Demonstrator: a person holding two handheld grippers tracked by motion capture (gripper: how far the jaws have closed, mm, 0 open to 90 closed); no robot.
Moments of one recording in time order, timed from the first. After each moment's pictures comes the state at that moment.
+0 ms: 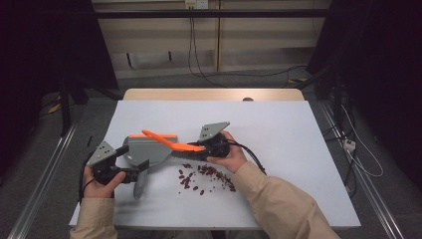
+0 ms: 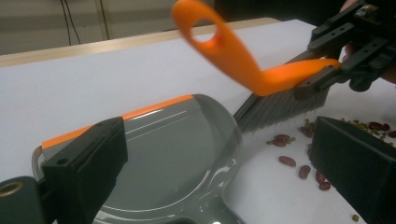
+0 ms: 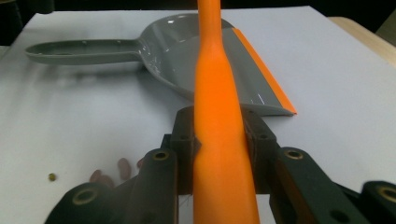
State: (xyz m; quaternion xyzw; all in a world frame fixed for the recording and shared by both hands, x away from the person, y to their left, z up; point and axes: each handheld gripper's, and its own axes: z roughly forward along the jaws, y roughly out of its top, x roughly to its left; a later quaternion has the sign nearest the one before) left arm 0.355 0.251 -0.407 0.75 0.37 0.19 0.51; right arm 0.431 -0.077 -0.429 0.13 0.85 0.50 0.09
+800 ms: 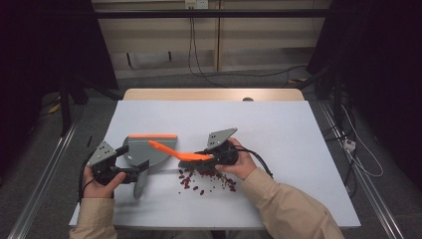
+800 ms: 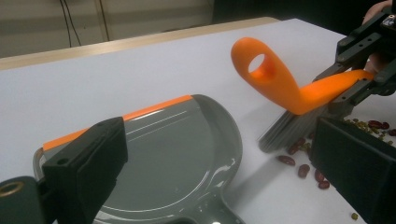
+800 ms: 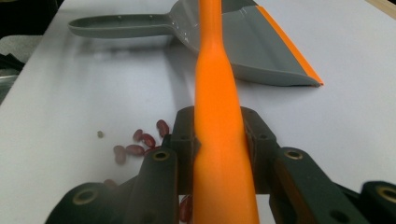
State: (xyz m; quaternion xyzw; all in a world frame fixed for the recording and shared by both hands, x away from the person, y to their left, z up) left arm 0.353 0.250 -0.405 0.75 0.37 0.19 0.51; right arm 0.405 -0.101 -0.430 0.12 0.87 0.48 0.06
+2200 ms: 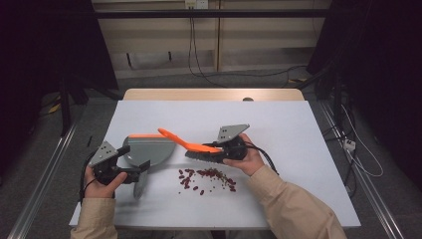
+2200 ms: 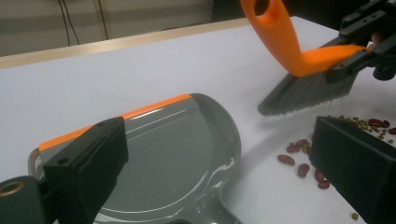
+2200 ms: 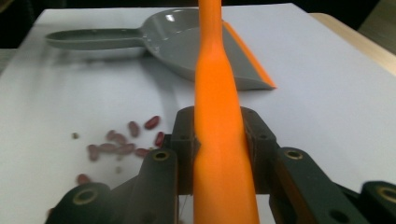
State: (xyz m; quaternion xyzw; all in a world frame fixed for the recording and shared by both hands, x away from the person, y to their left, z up) left arm 0.355 0.248 -0.407 0.76 0.37 0.19 0.51; right arm 0.416 -0.125 -0.423 0.14 0.85 0.50 0.10
